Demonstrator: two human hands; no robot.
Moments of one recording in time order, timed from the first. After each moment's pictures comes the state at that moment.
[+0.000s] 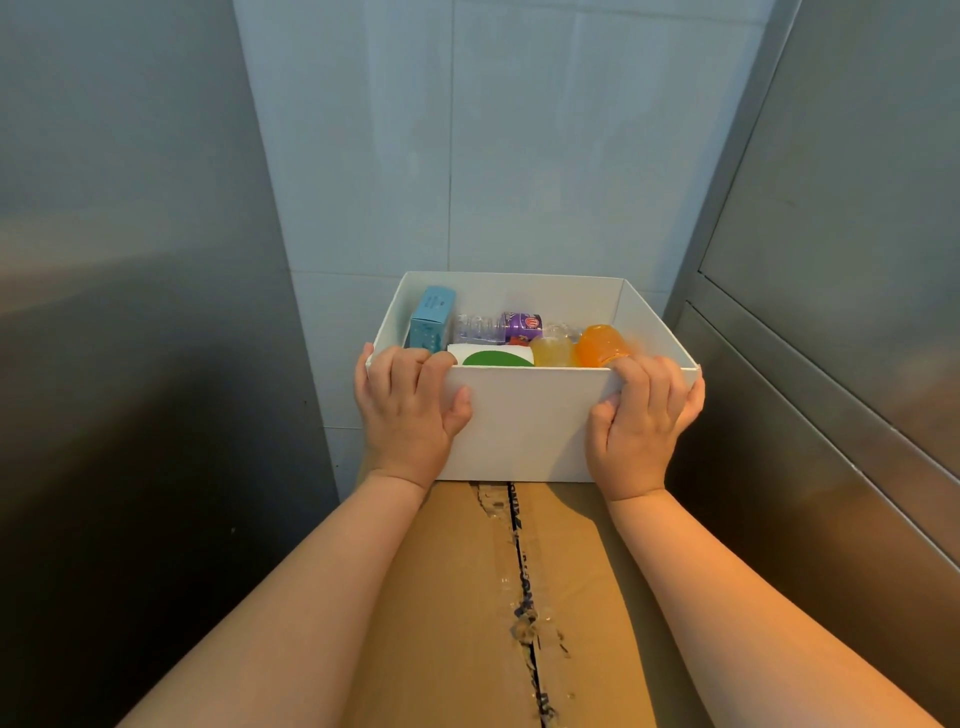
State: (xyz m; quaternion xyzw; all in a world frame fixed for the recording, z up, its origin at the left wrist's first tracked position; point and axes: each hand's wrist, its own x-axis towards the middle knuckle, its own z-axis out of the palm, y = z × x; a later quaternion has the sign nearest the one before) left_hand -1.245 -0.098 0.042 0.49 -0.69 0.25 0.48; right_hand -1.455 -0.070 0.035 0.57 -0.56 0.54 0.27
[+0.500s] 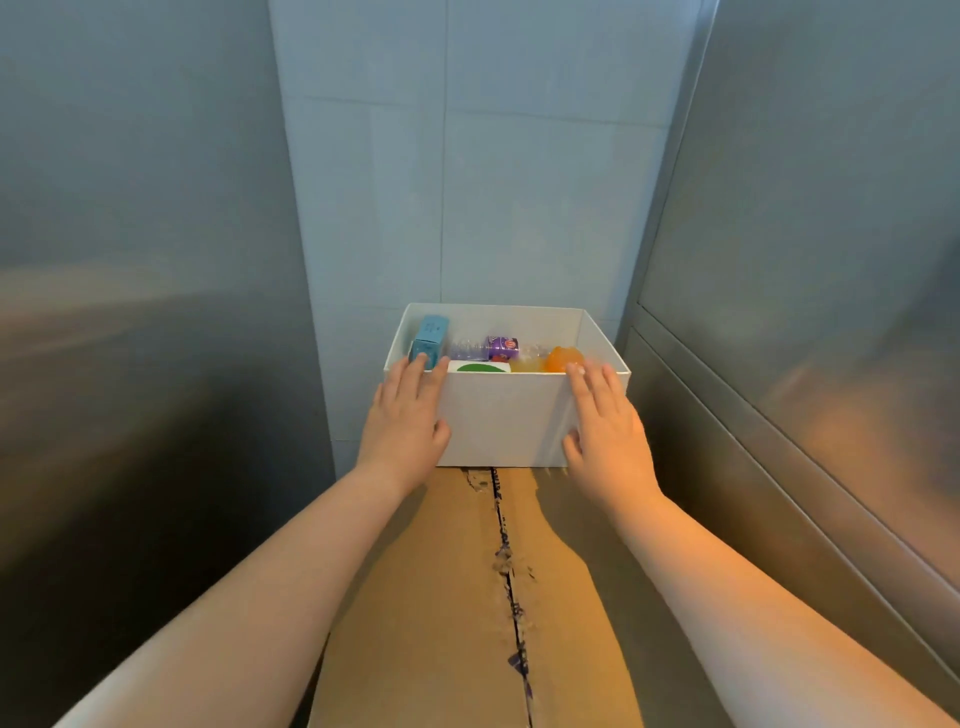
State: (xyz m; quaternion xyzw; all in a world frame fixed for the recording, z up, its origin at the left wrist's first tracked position) left_hand -1.225 -0.031 0.085 0.54 -0.79 0.06 0.27; right_hand -1.457 0.015 0.080 0.68 -0.68 0.23 0.16
